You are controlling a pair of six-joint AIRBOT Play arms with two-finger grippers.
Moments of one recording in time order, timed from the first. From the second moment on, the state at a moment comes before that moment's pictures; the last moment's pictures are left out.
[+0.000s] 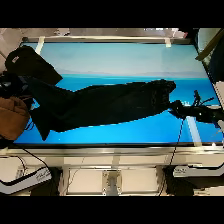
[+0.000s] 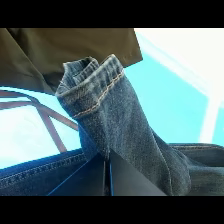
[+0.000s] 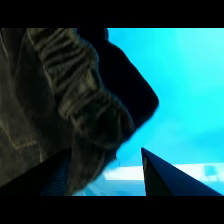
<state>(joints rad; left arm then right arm) 0.51 -1.25 1.15 0.96 -0.85 -1.28 -0.54 -1.50 0.83 -0.58 1.01 0.95</state>
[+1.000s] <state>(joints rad) 0.59 -0.92 1.20 1.02 -0.91 -1.28 -0.68 -1.10 1.30 -0.76 1.53 1.07</state>
